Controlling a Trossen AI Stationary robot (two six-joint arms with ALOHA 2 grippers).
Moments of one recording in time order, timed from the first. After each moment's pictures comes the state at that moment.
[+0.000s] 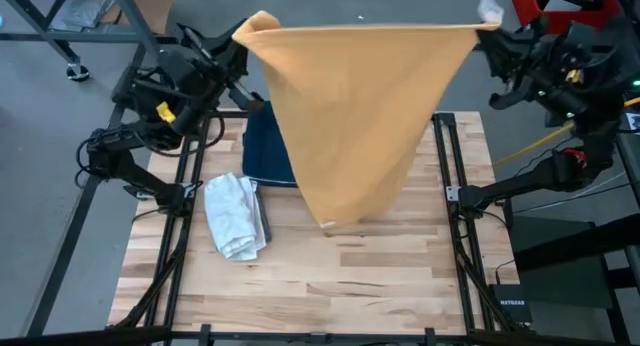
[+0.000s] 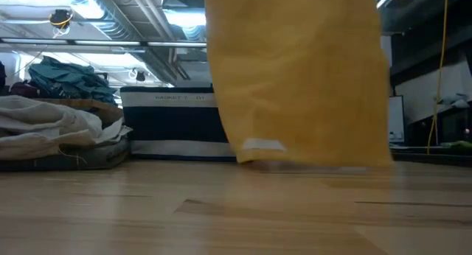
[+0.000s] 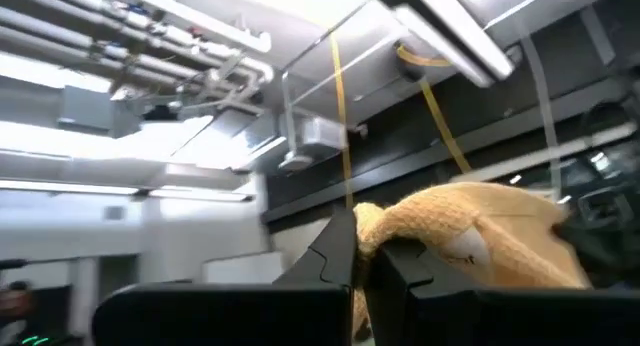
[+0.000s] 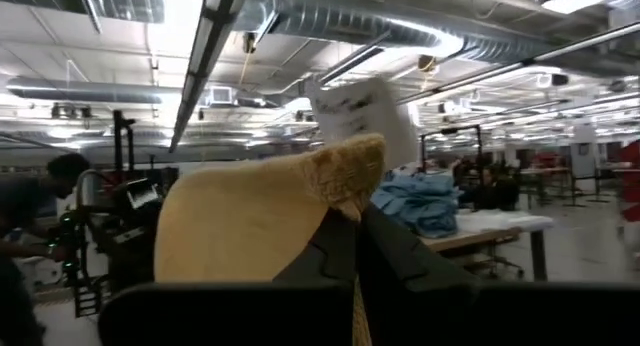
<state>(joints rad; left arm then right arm) -0.03 1.38 1.83 0.38 -0.57 0.67 -0.07 1.11 2.00 -0.45 0.35 -0.10</state>
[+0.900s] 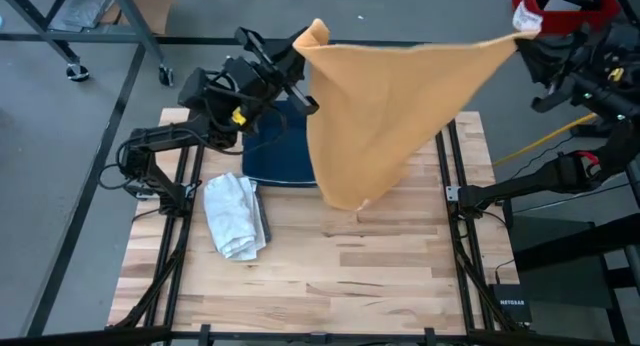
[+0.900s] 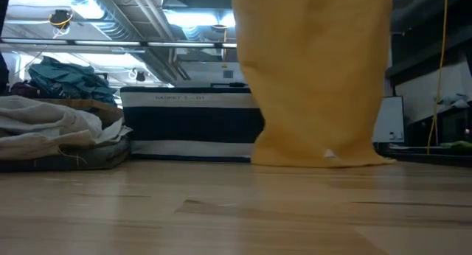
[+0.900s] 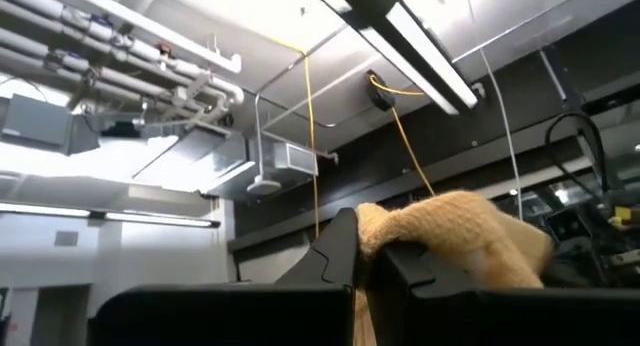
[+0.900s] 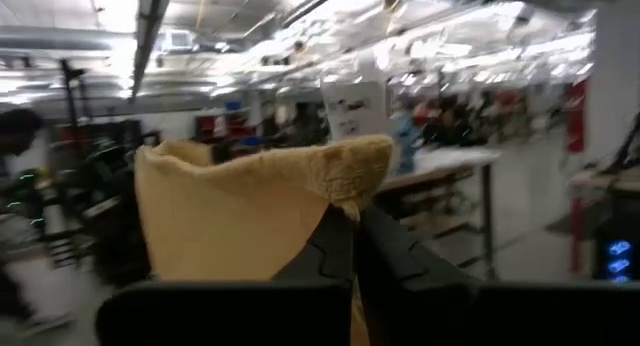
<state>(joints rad) 0.06 1.61 1.91 0.56 -0.39 0.55 -0.07 1.05 2.19 -0.89 0.44 -0.01</state>
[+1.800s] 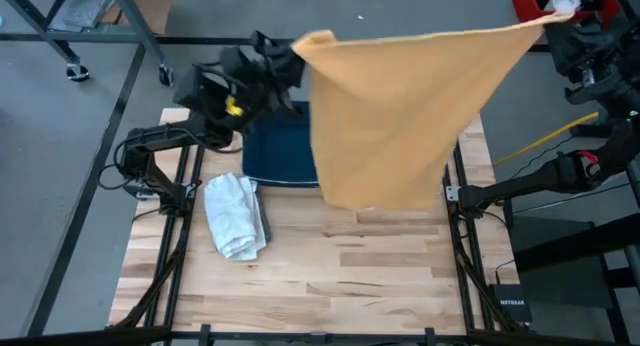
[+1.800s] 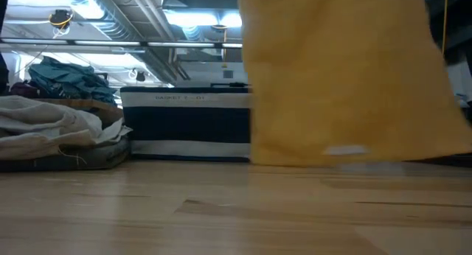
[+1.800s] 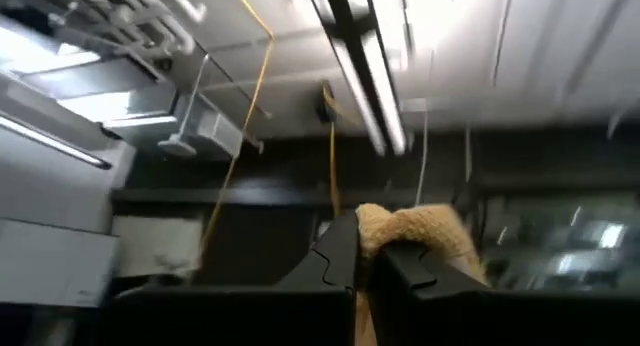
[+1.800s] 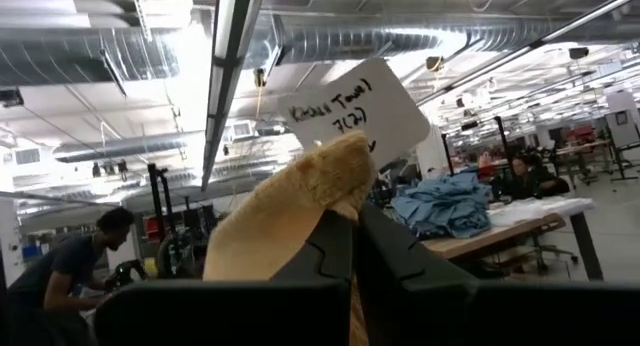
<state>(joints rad) 0.06 1.60 1.94 0.50 -0.30 0.10 -0.07 1.06 2.19 -0.65 0.33 0.07</state>
